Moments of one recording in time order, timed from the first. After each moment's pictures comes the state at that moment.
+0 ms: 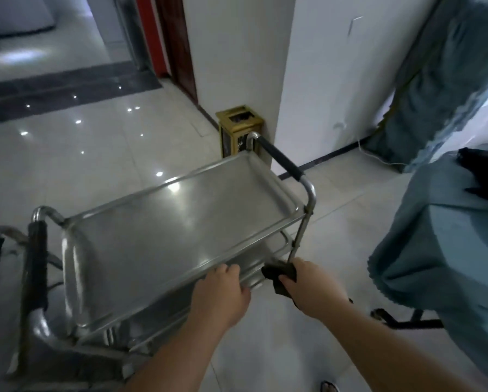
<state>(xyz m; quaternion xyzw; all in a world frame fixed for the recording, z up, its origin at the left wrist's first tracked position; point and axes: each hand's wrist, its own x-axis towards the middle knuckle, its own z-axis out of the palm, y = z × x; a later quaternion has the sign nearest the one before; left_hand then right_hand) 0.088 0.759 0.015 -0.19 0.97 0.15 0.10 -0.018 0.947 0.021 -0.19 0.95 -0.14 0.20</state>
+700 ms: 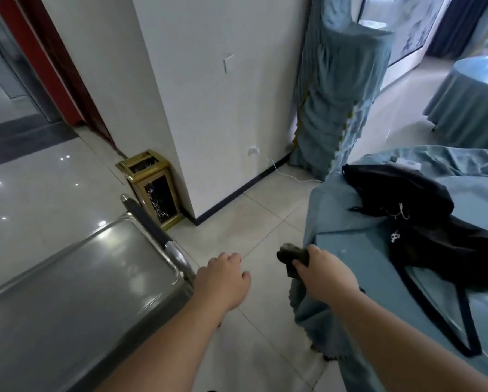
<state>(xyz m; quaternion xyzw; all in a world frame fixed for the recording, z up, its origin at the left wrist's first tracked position) -0.278 1.049 0.063 -0.06 0.99 0.09 0.12 -0.320 1.276 0.076 -0.01 0.98 -0.17 0.11</state>
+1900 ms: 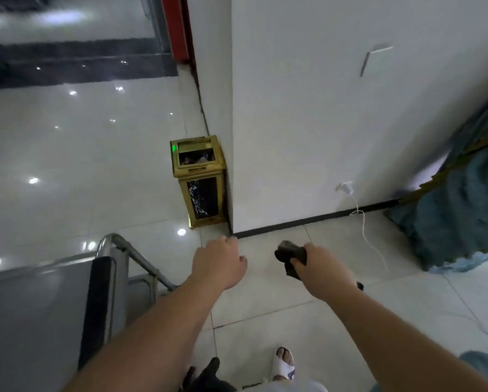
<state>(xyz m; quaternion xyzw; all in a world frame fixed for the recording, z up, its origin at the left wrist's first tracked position) -0.794 0.854 0.012 -0.30 0.93 0.13 0.13 -0.930 1.041 0.028 -0.27 0.93 -0.07 0.22</state>
